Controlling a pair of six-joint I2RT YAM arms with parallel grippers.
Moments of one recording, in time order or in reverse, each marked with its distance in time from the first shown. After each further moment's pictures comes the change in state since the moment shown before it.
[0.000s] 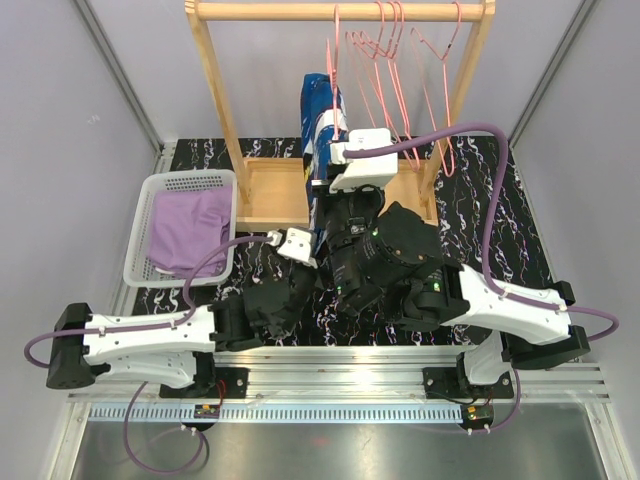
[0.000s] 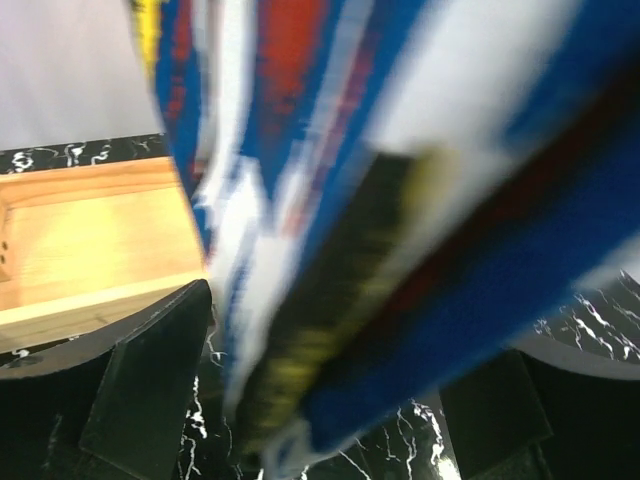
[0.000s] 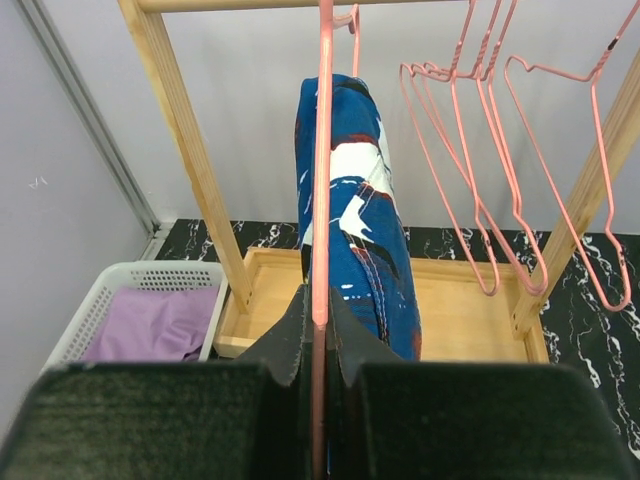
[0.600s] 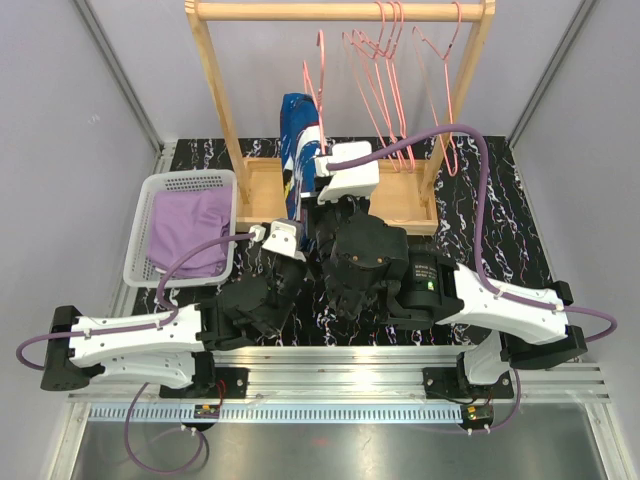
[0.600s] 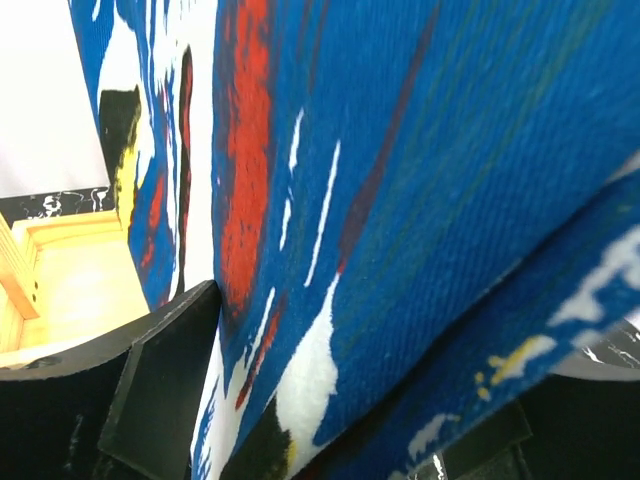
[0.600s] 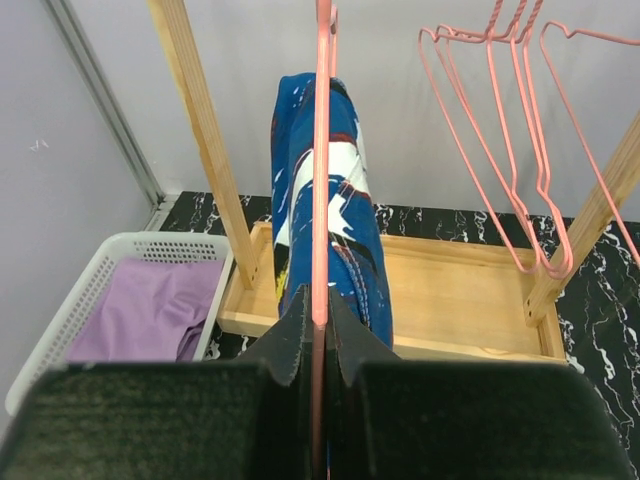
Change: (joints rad) left arm -0.016 -0.031 0.056 0.051 -0.027 0.126; right arm -0.014 0.006 -0.014 -0.262 -0.035 0.263
